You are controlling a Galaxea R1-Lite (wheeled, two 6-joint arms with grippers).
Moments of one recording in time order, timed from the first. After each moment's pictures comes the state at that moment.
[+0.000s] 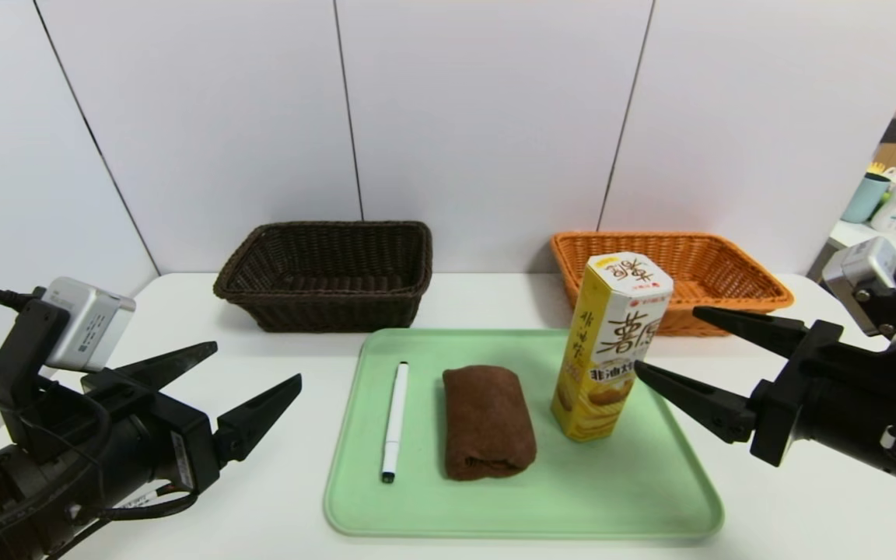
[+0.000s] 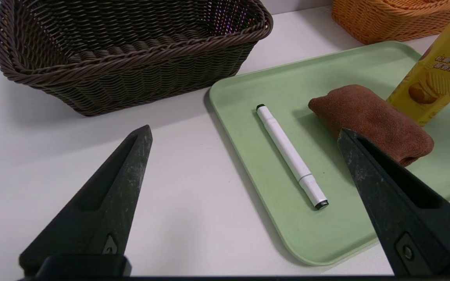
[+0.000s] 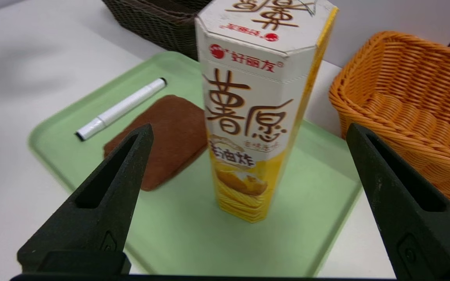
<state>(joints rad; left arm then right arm) -0.56 1.18 -0.33 -0.71 0.13 -0.08 0.41 1.30 -0.41 -0.74 0.22 -0.10</state>
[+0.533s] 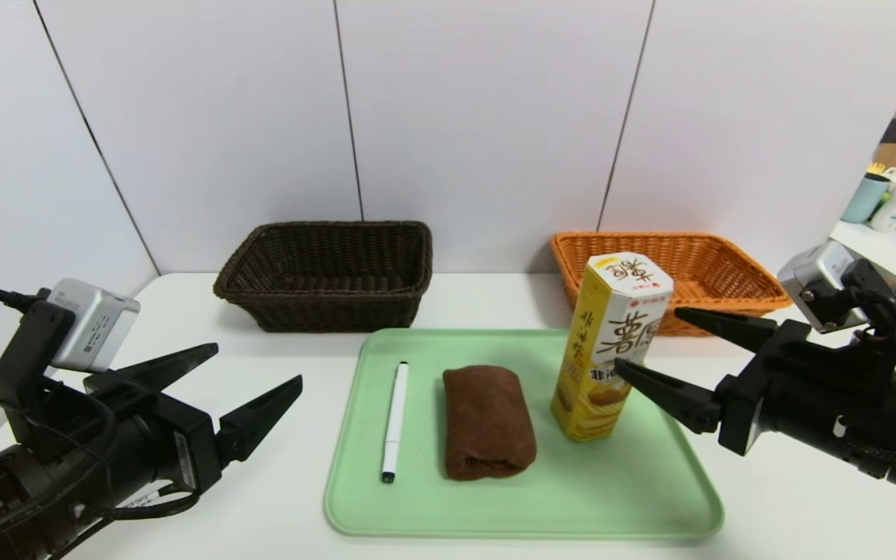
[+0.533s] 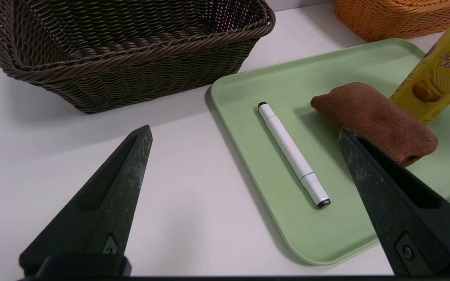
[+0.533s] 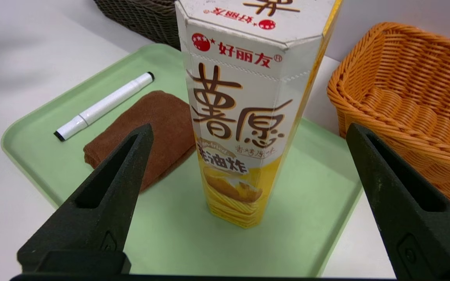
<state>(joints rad) -0.56 1.19 -0.33 -0.71 0.13 -0.08 0.42 1.37 -0.41 -0.79 0.19 -0.10</state>
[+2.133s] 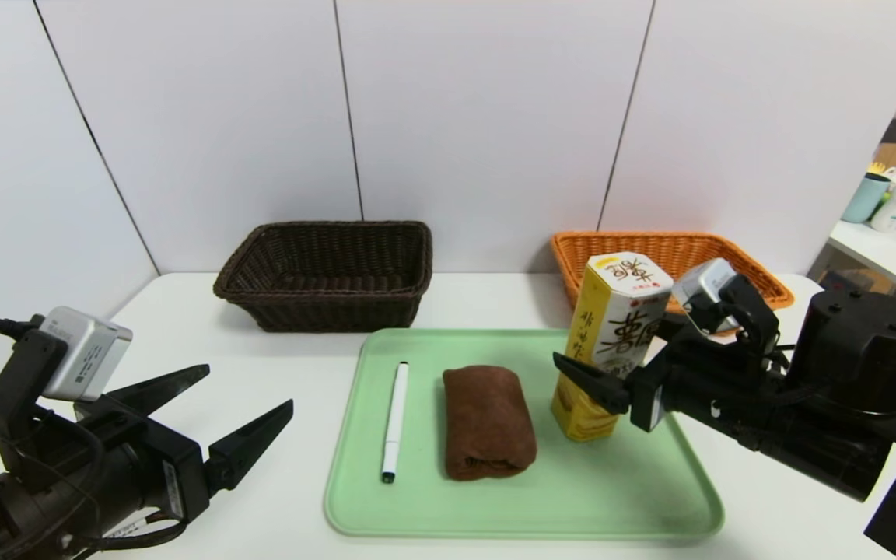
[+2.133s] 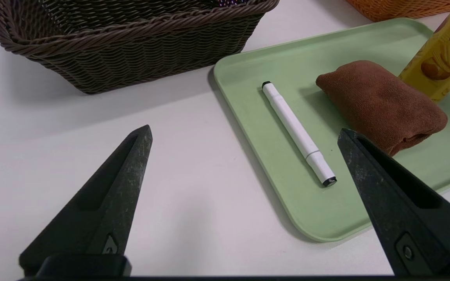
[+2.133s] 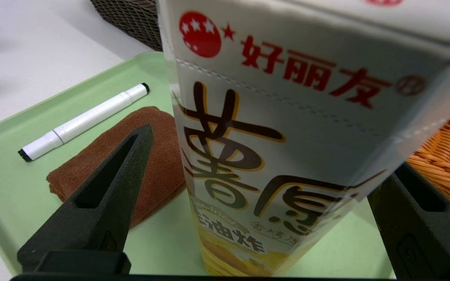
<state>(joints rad) -0.55 1.16 -0.27 -0.71 0.13 -0.08 0.46 1.68 -0.41 -1.15 0.19 -0.13</state>
